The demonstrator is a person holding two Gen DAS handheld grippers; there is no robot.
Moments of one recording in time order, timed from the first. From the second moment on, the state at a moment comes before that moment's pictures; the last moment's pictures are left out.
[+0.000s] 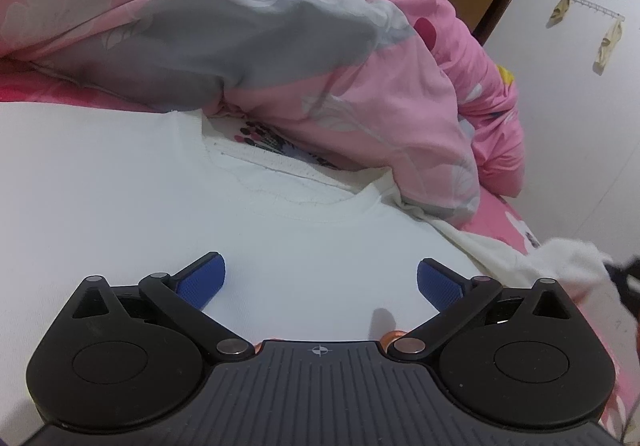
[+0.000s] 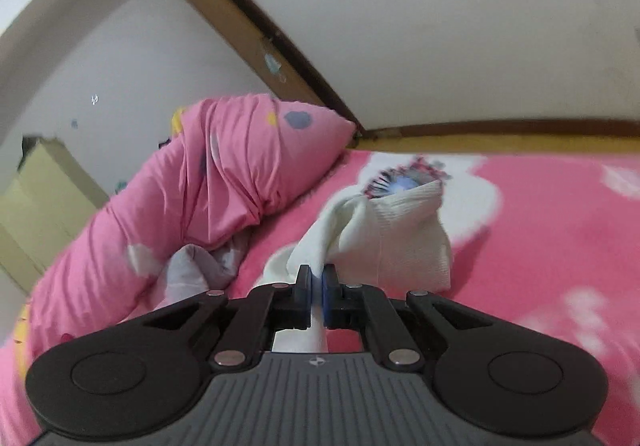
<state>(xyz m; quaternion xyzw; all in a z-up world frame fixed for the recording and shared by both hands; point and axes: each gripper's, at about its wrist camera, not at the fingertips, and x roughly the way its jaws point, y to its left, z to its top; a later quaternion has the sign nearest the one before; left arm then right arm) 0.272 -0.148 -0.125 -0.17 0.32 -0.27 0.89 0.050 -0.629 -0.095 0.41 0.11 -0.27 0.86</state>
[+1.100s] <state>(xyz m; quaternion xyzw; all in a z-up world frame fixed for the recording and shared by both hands) 0.272 -0.147 -0.125 -0.17 0.31 -0.27 0.89 0.008 -0.697 -0.095 0.41 0.08 -0.36 0.84</state>
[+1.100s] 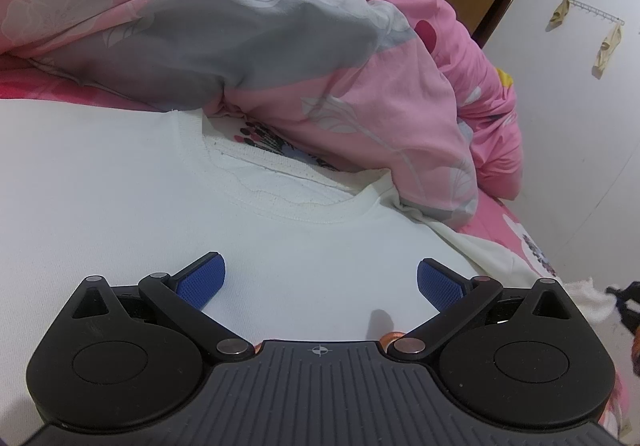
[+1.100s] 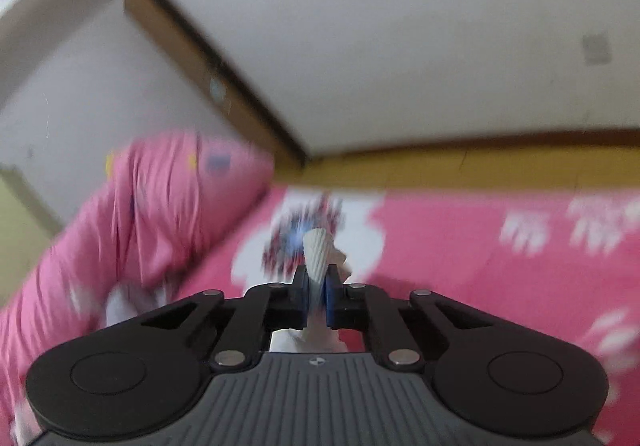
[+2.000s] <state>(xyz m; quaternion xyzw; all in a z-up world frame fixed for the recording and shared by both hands) 0.273 -0.140 -0.127 -0.19 0.31 -0.28 0.89 0.286 -0.485 -0.132 0.10 0.38 -0.07 0.92</state>
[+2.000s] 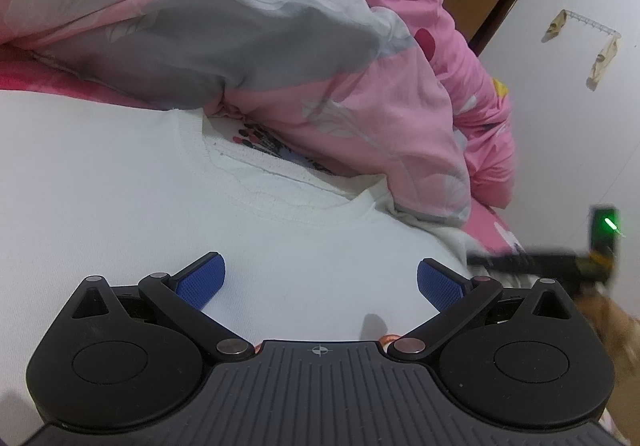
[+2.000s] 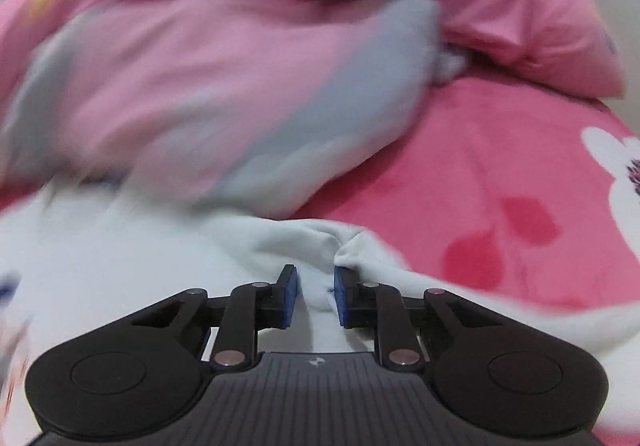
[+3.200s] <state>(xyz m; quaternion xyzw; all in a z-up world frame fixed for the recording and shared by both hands) 0.274 -0.137 -0.128 -0.21 0.31 -0.28 0.88 0.302 -0.530 -0.148 0.23 0.35 -0.12 0.90</state>
